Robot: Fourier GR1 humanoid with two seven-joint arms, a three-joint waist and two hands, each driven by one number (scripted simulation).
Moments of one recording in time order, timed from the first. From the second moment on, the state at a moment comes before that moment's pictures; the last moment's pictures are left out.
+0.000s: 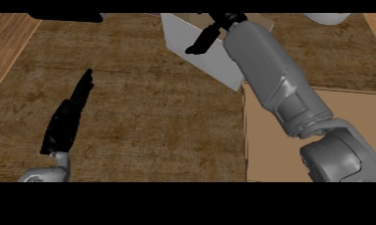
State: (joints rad) left arm -0.05 0.18 0.00 -1.55 -0.20 0.05 0.10; right arm -1.36 -0.05 -0.17 -0.20 0.73 0.02 -0.19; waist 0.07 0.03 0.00
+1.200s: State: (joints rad) left arm -0.06 0.18 0.02 -1.53 -0.19 0.03 0.08; right arm -1.29 -0.46 -0.60 -0.21 0.35 0.08 -0.28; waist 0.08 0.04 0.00
